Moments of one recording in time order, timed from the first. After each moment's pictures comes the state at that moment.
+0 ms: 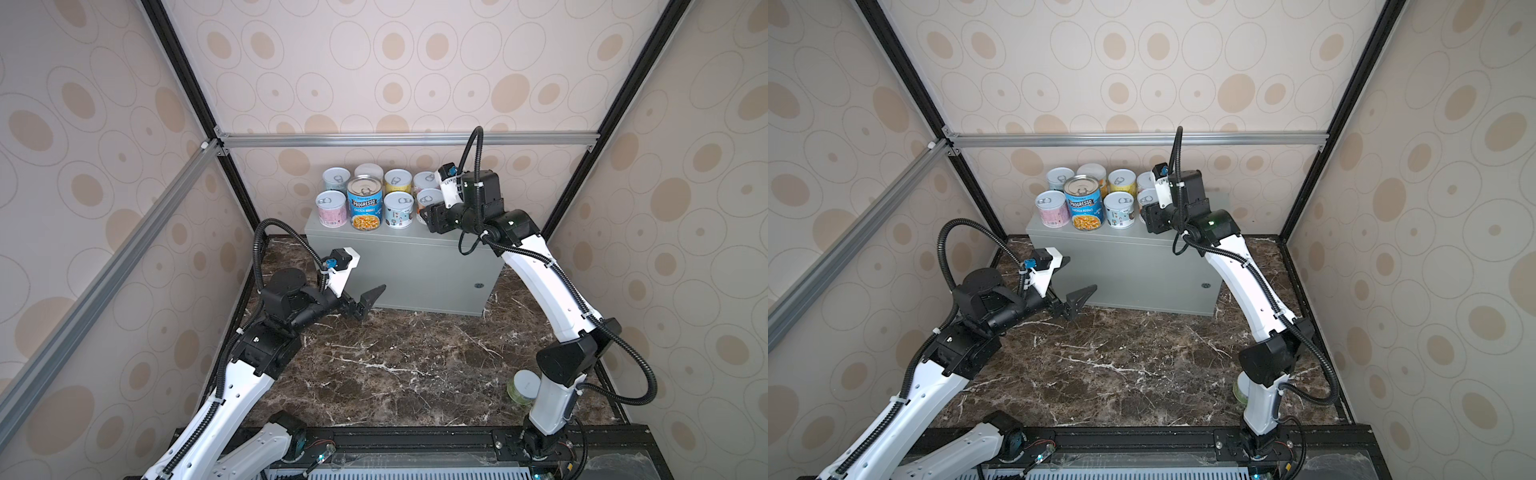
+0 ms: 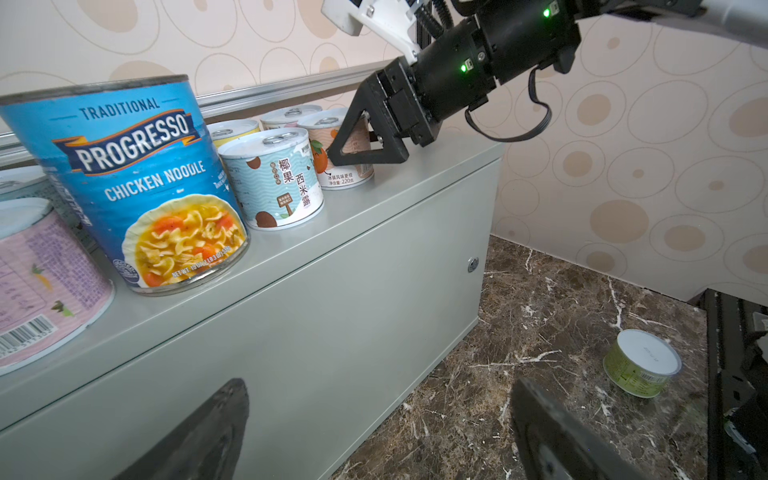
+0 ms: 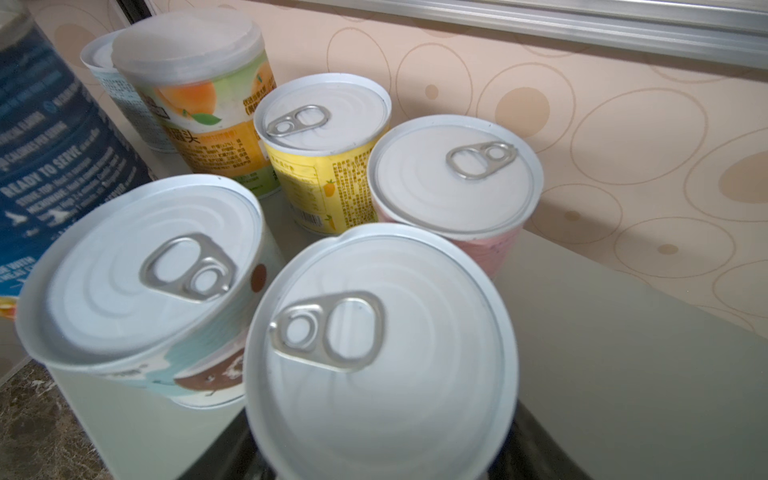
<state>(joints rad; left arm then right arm) -0.46 0.89 1.02 -0.25 0.35 0.15 0.49 1.84 2.17 -0.76 0.00 0.02</state>
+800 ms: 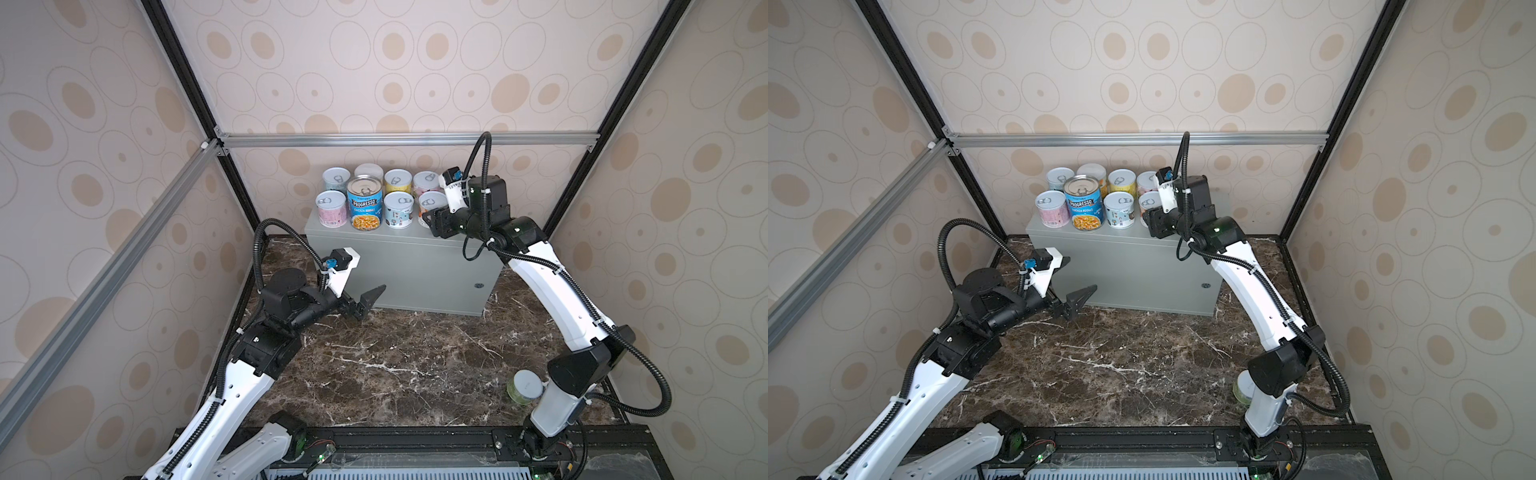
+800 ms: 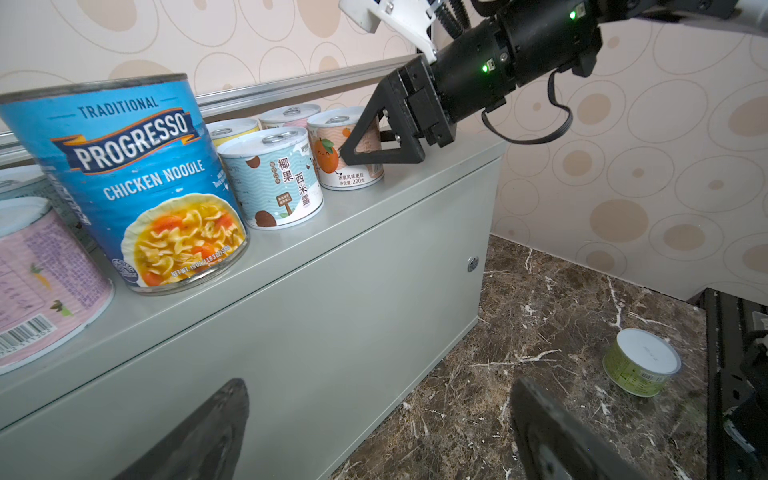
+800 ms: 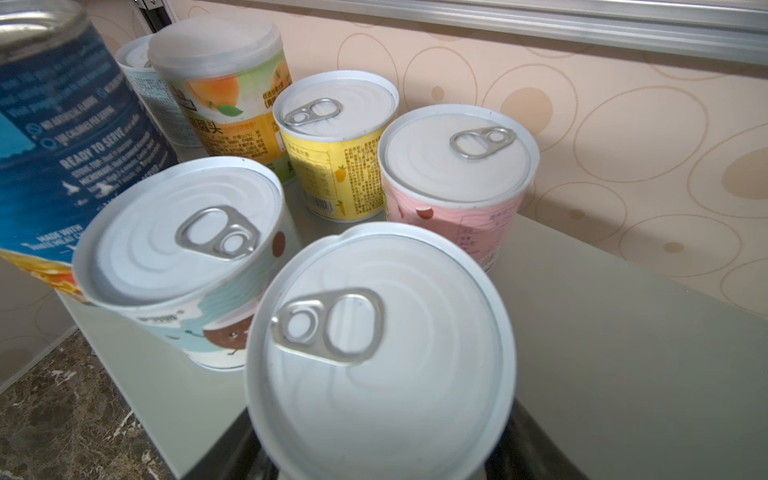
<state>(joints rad) -0.46 0.89 1.02 -0.25 0.35 0.15 0.49 1.75 2.03 -0.68 -0.03 0.02</state>
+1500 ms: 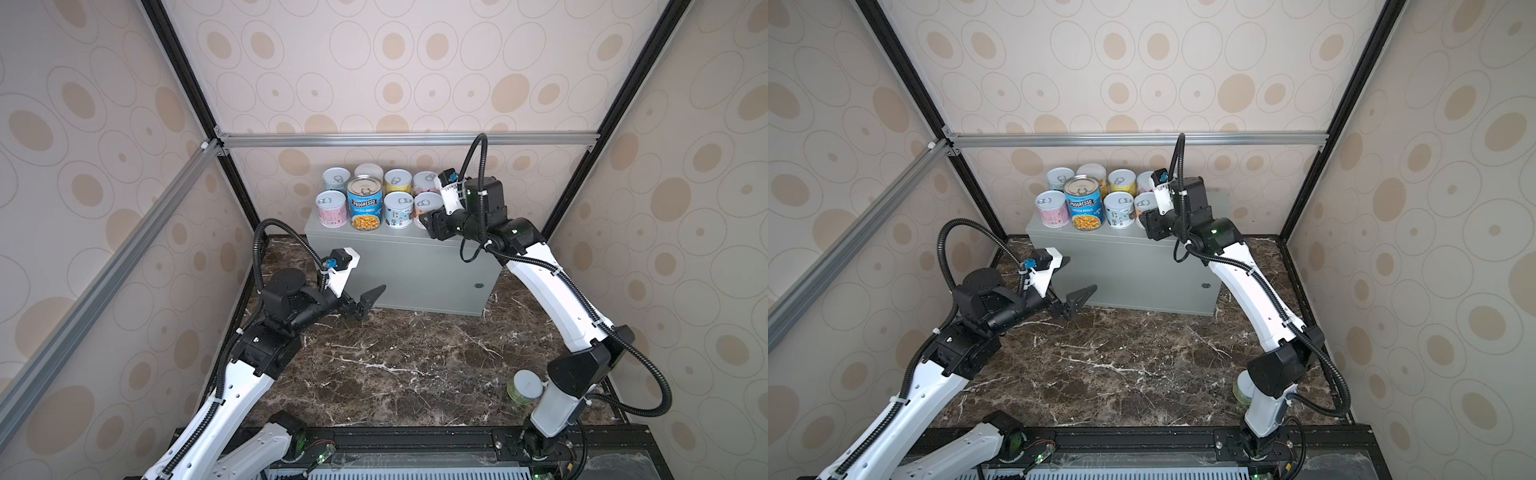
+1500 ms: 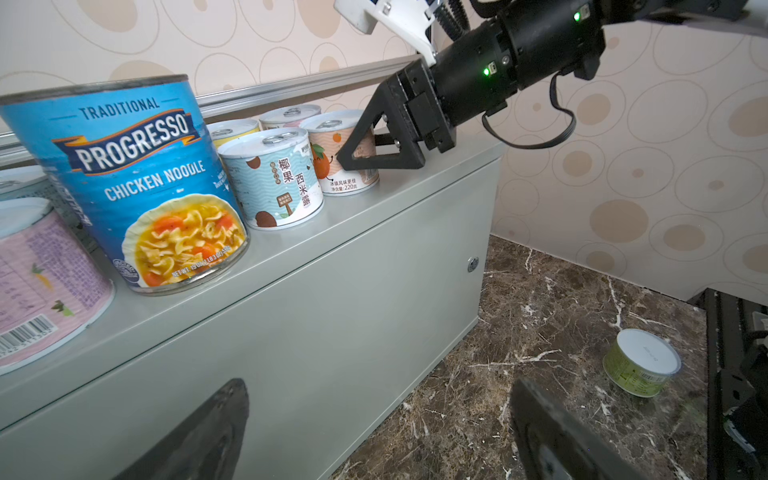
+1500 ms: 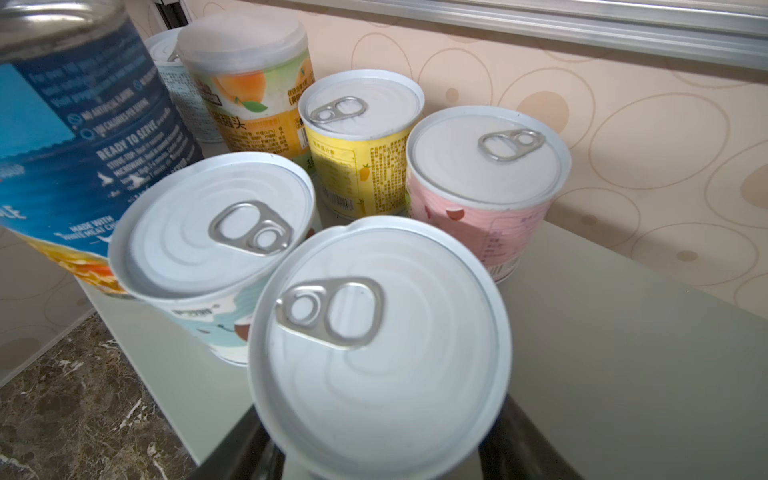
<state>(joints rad) -0.46 0.89 1.02 -0.25 0.35 0.15 0.52 1.75 2.02 -0.68 -0.03 0.01</state>
